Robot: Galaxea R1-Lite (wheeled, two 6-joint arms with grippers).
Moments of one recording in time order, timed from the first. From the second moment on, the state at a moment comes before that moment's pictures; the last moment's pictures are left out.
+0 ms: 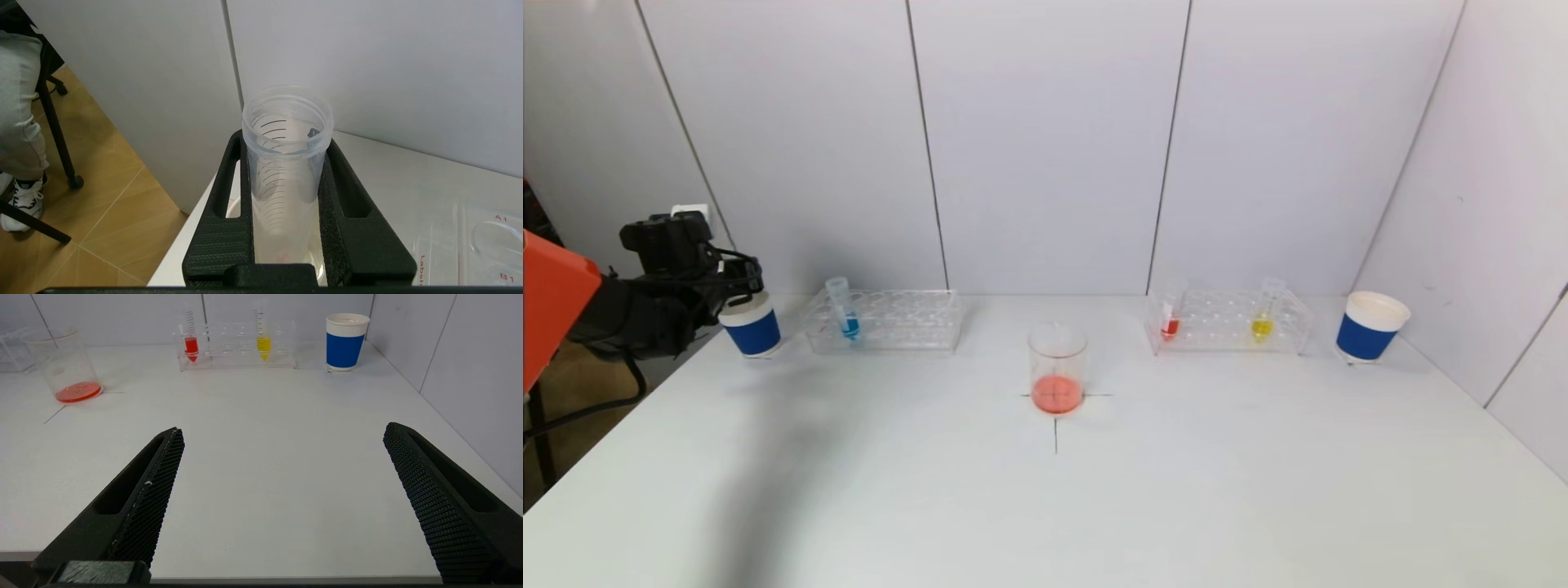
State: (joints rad) left arm 0.25 2.28 -1.39 -0.74 0.14 0.02; right arm 0.01 0.00 0.00 -0.01 -0.02 0.04
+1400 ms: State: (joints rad) left arm 0.25 2.24 -1.30 -0.80 0.14 0.05; right arm 0.01 0.00 0.00 -0.01 -0.02 0.04
